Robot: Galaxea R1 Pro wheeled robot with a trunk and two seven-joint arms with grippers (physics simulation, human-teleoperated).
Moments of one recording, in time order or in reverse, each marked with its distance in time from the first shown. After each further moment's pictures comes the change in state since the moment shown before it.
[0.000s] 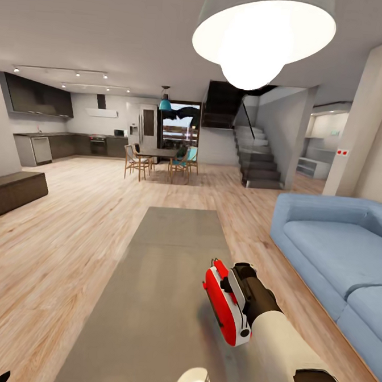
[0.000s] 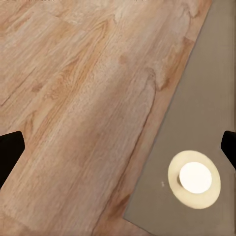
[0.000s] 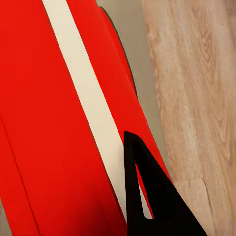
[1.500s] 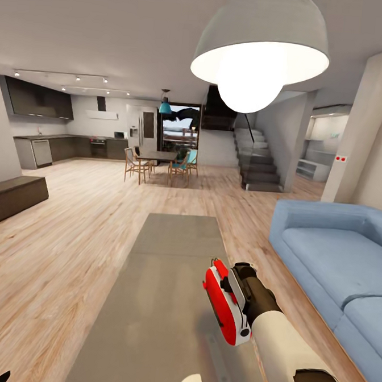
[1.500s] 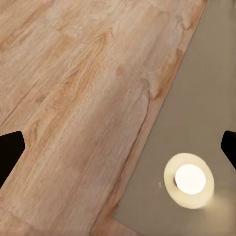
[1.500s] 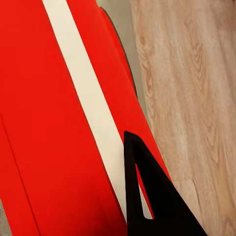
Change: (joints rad) left arm 0.000 0.001 0.000 0.000 0.000 0.002 0.000; right arm 0.000 0.000 0.002 -0.003 0.000 0.000 0.000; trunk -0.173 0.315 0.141
